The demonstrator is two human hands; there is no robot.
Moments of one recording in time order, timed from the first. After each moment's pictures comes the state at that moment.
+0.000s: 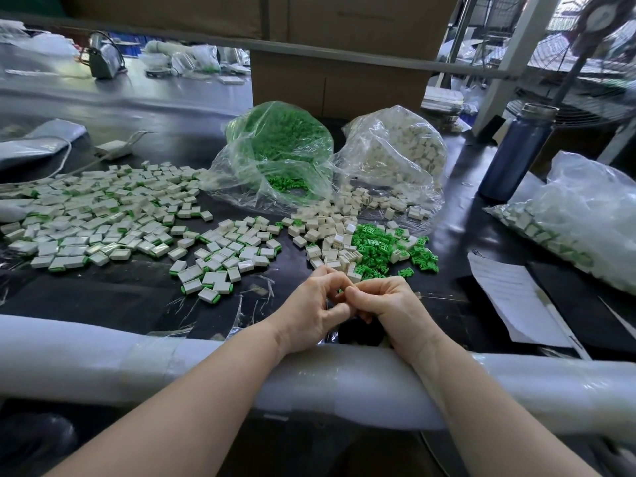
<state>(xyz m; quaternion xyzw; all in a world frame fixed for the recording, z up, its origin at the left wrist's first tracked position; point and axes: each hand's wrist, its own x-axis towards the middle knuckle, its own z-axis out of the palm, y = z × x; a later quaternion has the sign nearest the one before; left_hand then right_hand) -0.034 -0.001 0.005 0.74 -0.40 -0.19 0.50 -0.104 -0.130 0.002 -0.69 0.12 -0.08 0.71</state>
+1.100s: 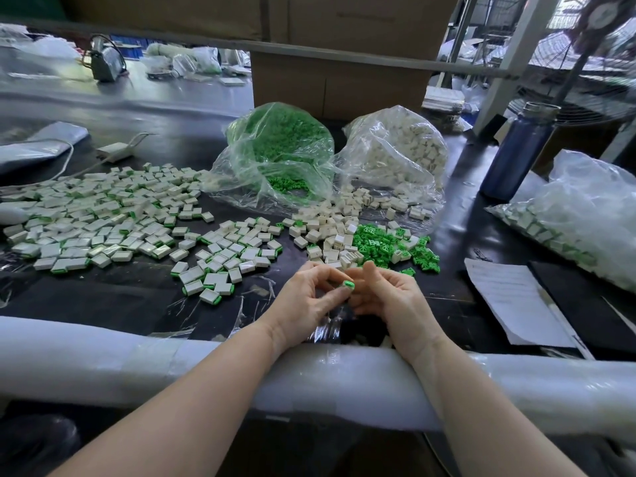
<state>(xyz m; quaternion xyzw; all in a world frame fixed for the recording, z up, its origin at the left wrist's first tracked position) -0.030 0.001 0.006 0.73 -0.35 -0.15 0.57 -0.105 -0.129 0.005 -0.65 0.11 -0.14 0.74</state>
